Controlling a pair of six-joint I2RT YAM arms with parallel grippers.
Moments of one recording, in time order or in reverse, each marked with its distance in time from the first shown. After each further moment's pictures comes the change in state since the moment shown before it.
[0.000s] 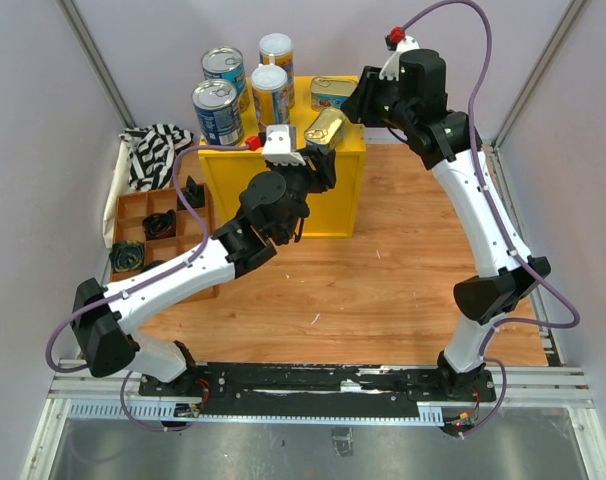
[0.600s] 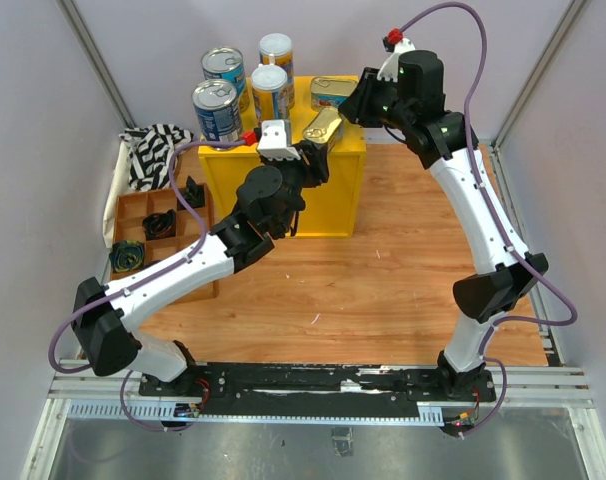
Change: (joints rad) left arm 0.045 0.011 0.001 0.000 -0.002 0.023; right arm -0.014 0.015 -0.029 0.043 -0.071 0.023
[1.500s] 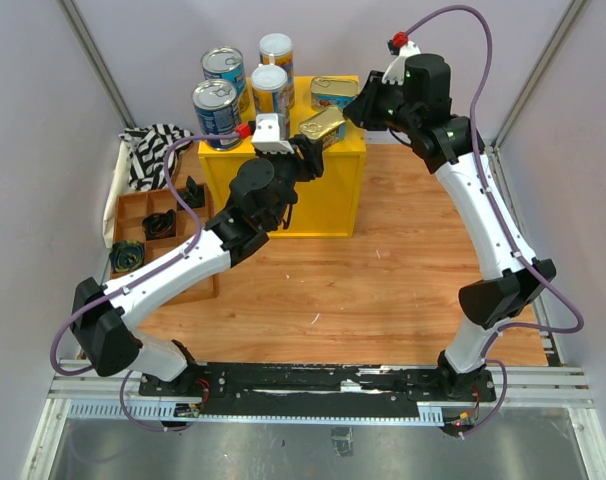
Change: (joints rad) left arm 0.065 0.000 0.000 -0.001 0.097 -0.008; right arm -0.012 -0.045 -0.063 0.025 -0.027 -0.008
